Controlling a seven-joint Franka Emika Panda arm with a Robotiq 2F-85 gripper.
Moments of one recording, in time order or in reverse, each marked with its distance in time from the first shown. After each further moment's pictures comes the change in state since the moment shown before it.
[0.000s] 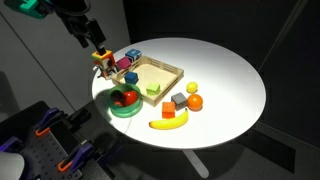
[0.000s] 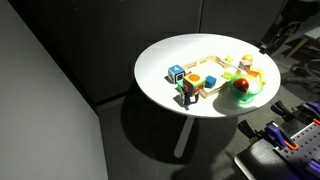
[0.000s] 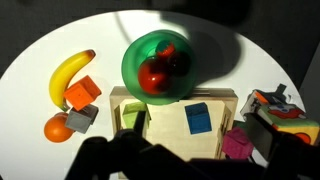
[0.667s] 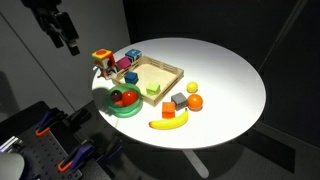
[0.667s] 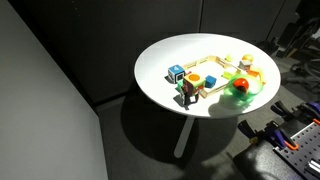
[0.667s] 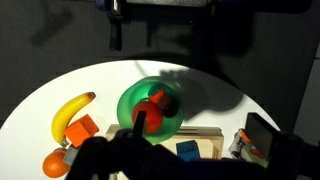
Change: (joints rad) arm 0.030 -0.147 0.033 0.001 -0.004 -0.307 0.057
